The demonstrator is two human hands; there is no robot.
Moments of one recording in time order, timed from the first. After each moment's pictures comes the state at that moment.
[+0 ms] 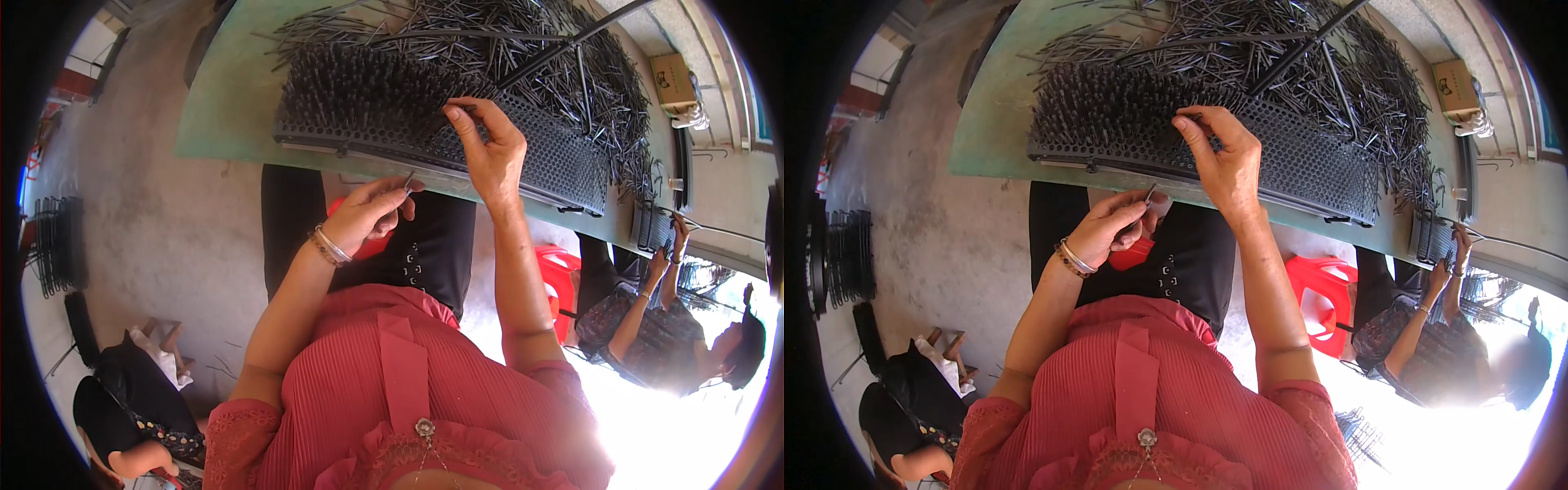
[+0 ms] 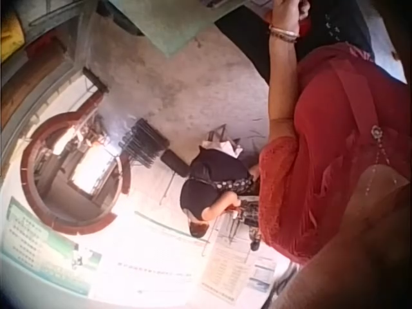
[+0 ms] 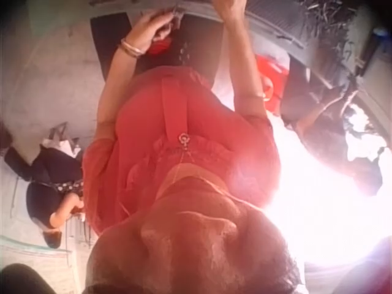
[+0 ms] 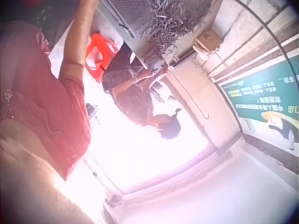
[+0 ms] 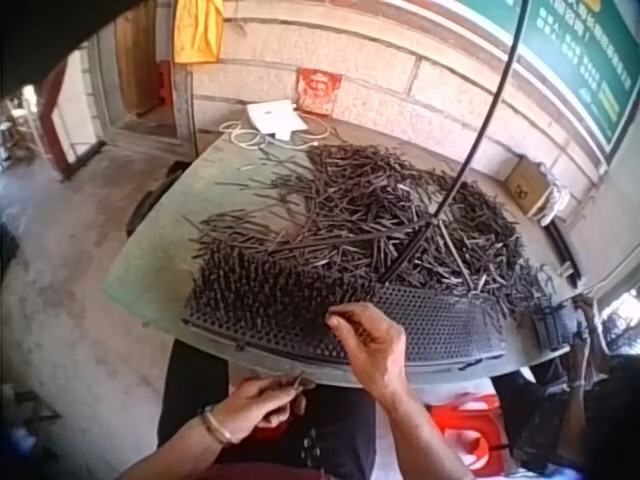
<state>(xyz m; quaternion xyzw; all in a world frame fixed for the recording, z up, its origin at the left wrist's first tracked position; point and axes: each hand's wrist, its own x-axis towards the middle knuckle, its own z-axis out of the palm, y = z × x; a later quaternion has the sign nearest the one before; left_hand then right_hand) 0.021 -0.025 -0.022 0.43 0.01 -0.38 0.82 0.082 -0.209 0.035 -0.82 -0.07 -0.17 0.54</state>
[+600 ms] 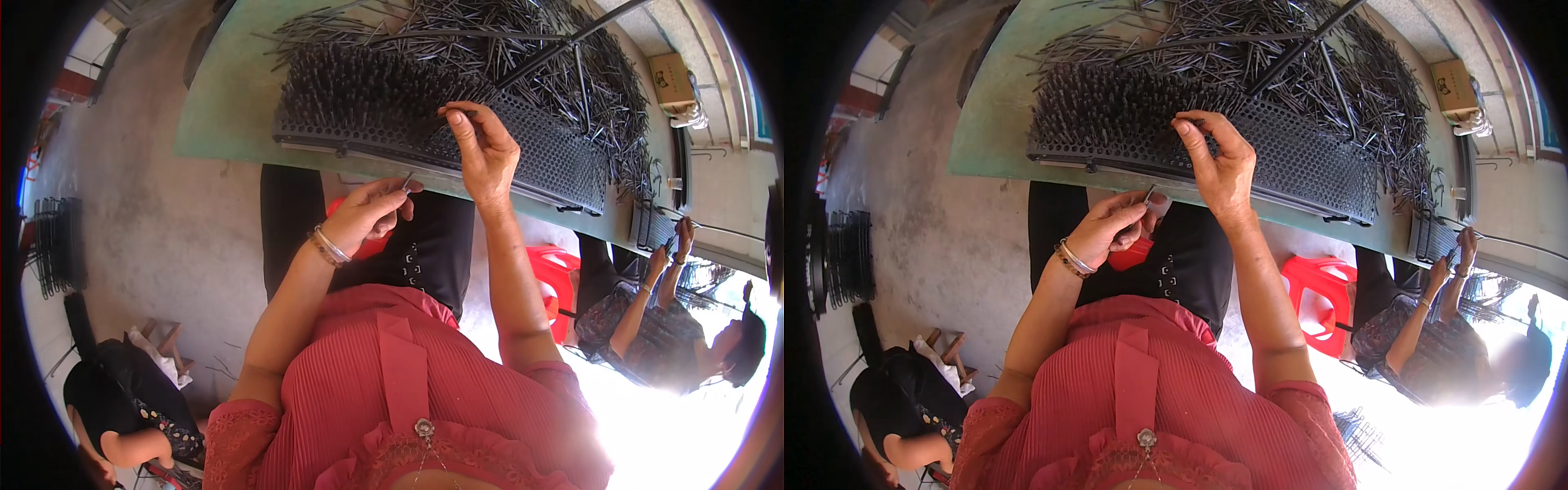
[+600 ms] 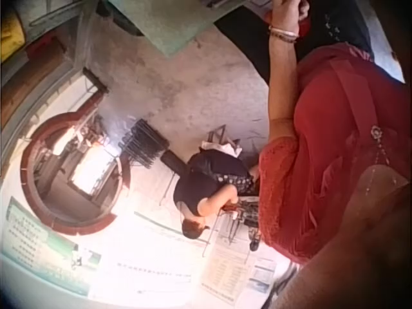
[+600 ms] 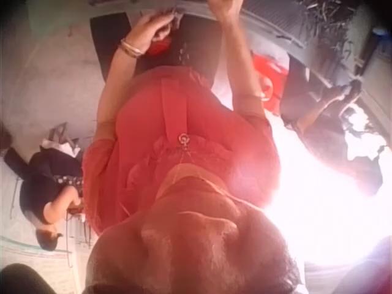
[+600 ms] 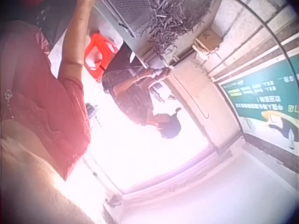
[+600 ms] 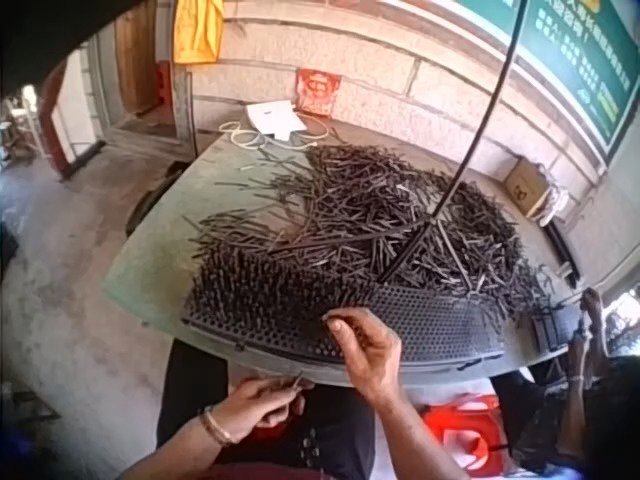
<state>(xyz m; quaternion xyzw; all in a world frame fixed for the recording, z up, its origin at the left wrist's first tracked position) 0.021 -0.026 -0.022 0.43 0.01 -0.39 0.82 0.078 -0.209 0.020 -0.79 -0.08 -0.17 0.59</state>
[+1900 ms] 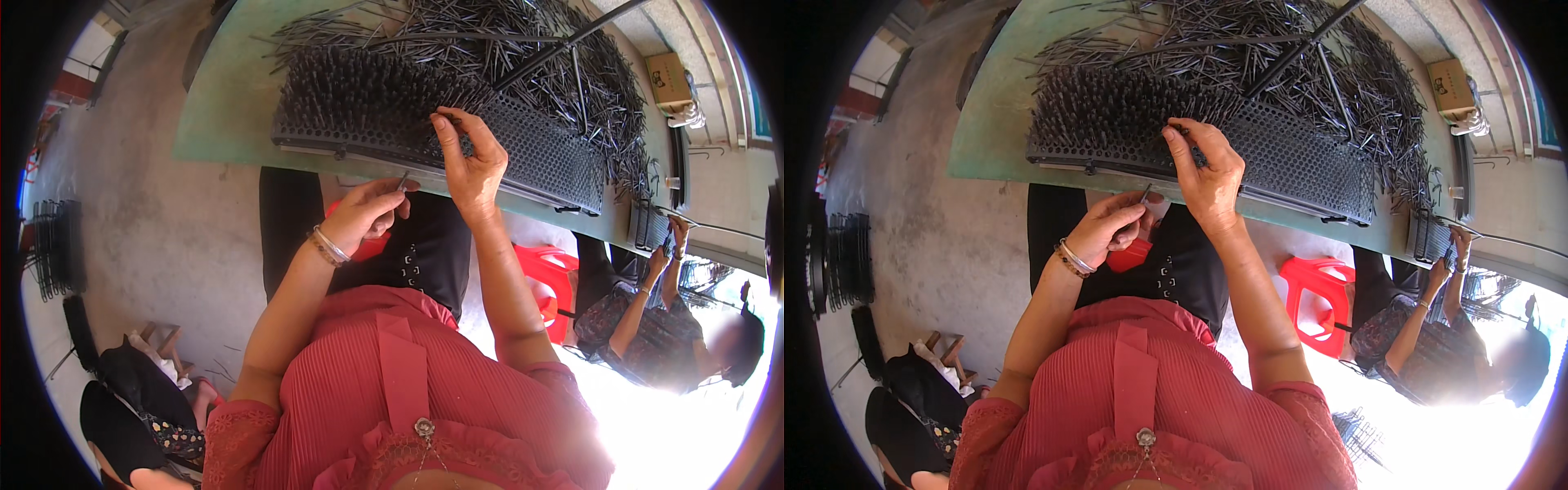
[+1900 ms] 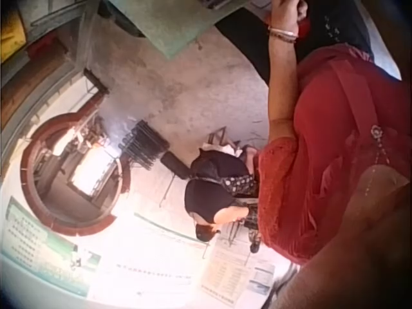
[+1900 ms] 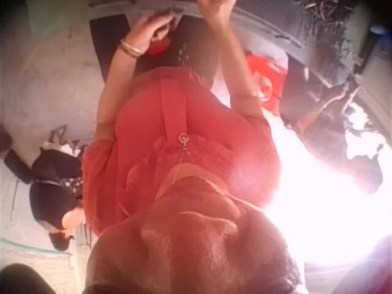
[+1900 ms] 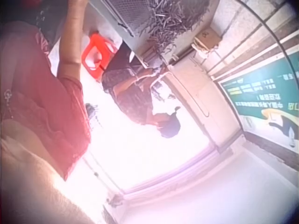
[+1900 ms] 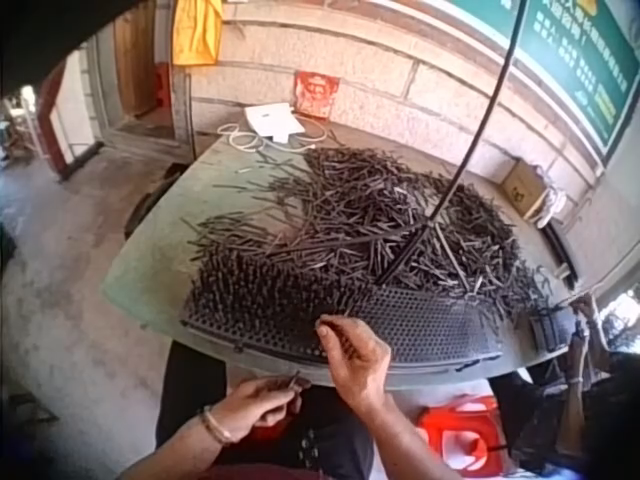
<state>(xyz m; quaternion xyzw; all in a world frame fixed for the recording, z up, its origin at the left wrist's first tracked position) 0.022 -0.025 -0.025 0.42 0.04 -0.38 0.82 0.071 -0.195 0.018 -0.82 -0.07 -0.24 0.52</state>
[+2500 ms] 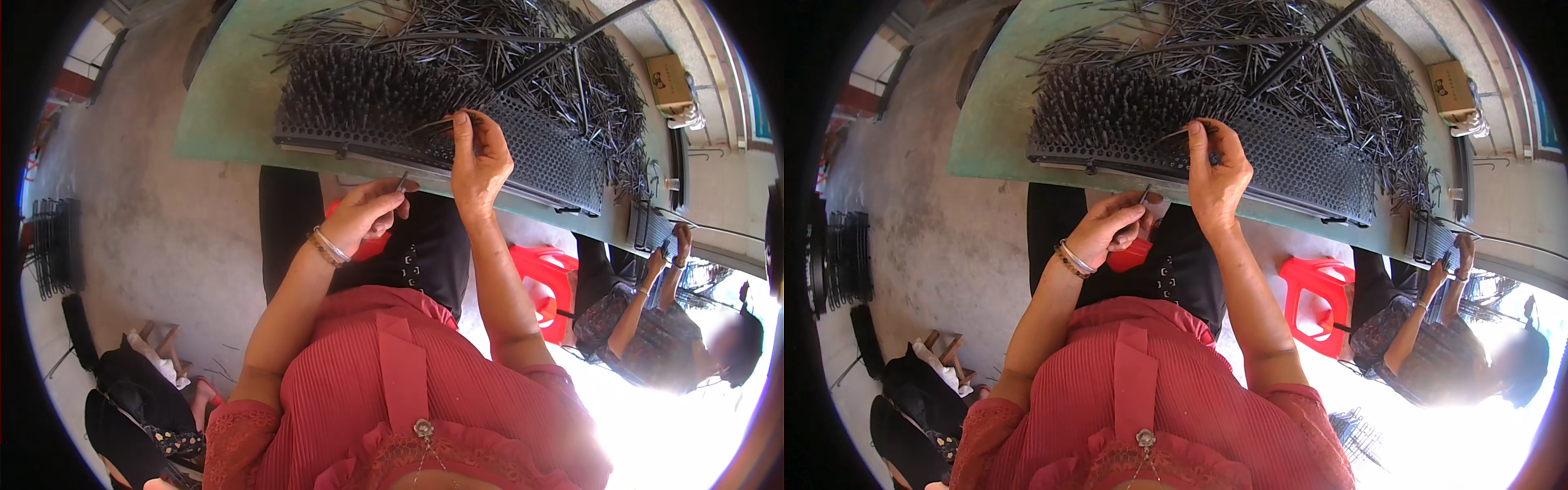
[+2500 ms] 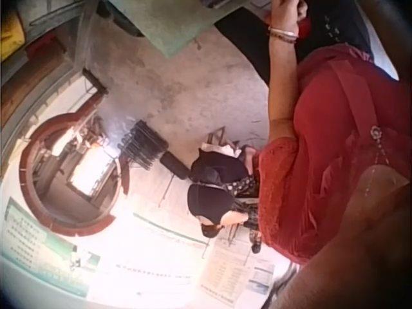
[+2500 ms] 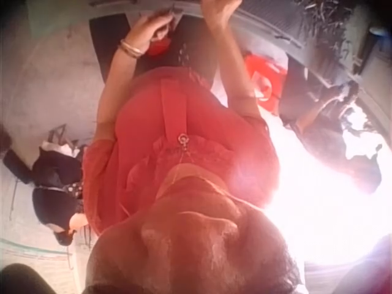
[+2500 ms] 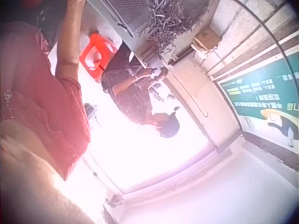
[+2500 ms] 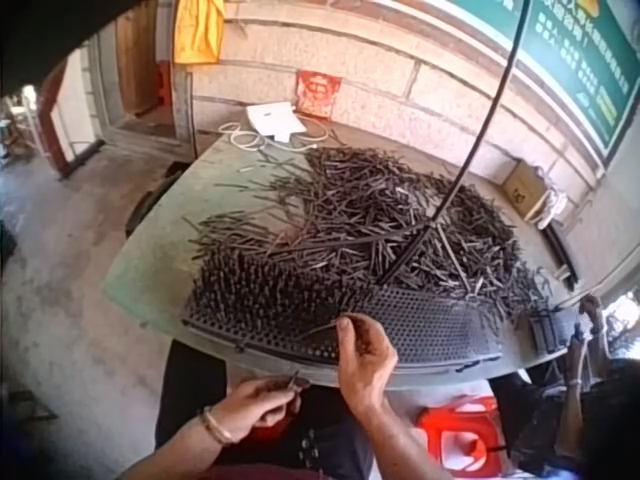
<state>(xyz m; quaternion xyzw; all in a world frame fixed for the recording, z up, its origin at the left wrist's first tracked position) 0.020 -0.024 -0.028 0.41 0.03 -0.38 0.82 0.071 -0.197 -0.002 -0.78 0.06 -0.27 0.56</state>
